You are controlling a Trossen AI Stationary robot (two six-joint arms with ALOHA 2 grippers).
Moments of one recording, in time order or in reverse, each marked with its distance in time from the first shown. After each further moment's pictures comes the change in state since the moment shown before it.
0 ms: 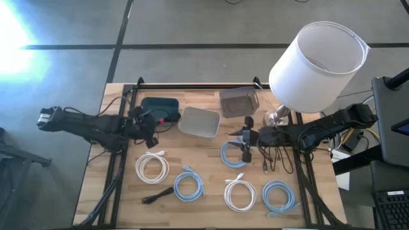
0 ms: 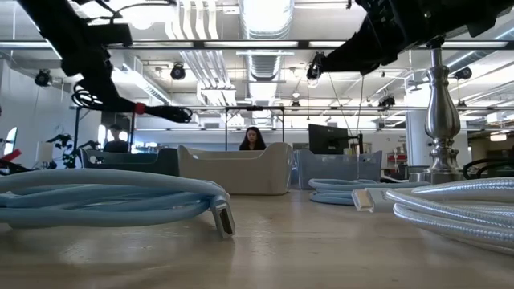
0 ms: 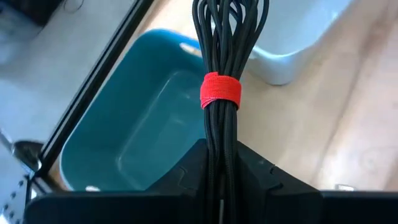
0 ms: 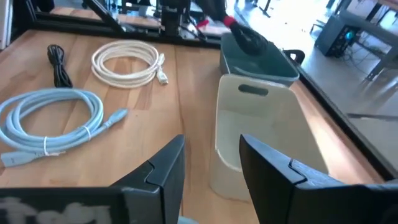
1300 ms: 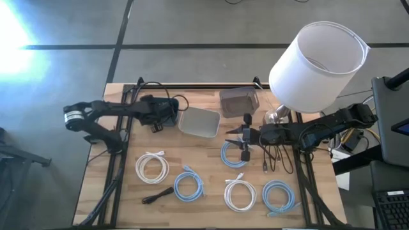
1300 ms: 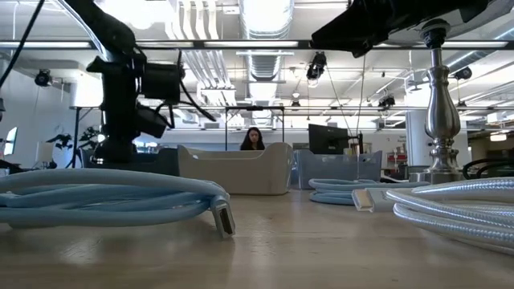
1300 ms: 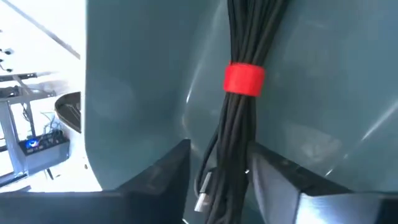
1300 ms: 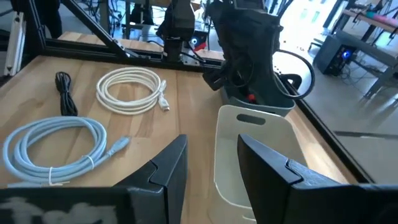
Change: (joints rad) left arm 0.515 0.544 0.000 0.188 -0.023 0.508; right arm 0.000 0.000 0.074 -0.007 -0.009 -0.020
